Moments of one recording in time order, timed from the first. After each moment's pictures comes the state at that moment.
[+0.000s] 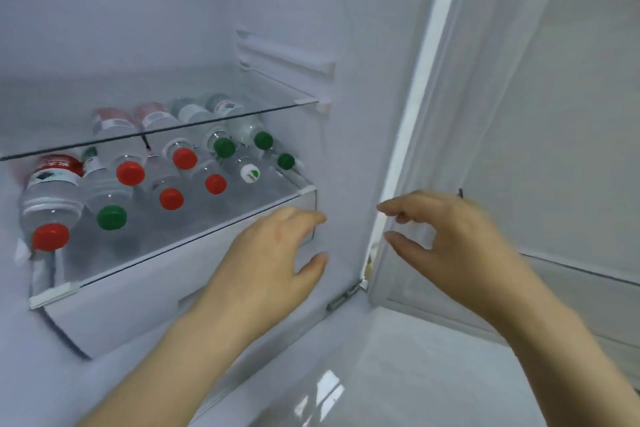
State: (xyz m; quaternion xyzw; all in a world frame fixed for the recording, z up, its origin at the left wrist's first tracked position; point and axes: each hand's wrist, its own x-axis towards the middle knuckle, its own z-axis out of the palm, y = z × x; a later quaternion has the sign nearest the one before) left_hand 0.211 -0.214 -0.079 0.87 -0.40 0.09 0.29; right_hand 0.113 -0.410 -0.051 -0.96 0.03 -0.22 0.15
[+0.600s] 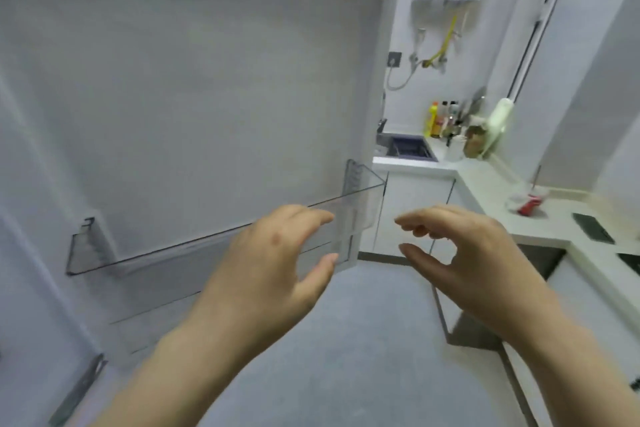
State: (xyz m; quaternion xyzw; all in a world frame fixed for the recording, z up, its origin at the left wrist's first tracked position) left_hand 0.008 -0.414 -0.037 0.62 -0.71 0.01 0.32; right_hand -0.208 -0.486 -0.038 -0.85 0.43 -0.30 0.03
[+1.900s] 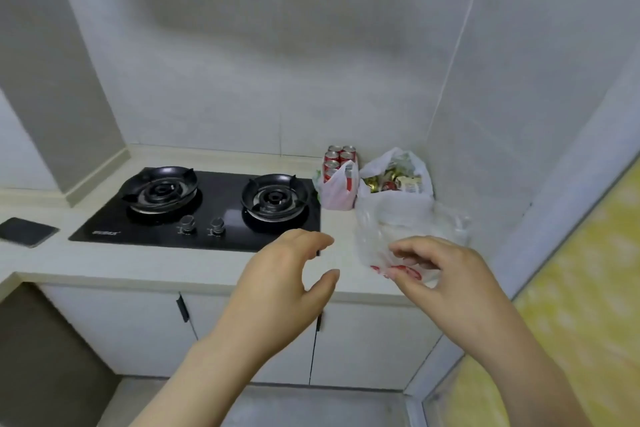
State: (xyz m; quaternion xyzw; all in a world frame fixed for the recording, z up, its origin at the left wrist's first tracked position) left_hand -0.575 -0.539 -0.099 -0.09 -0.93 -0.31 0.15; right_hand -0.608 -0.323 -0.100 -0.16 0.92 -0.34 -0.09
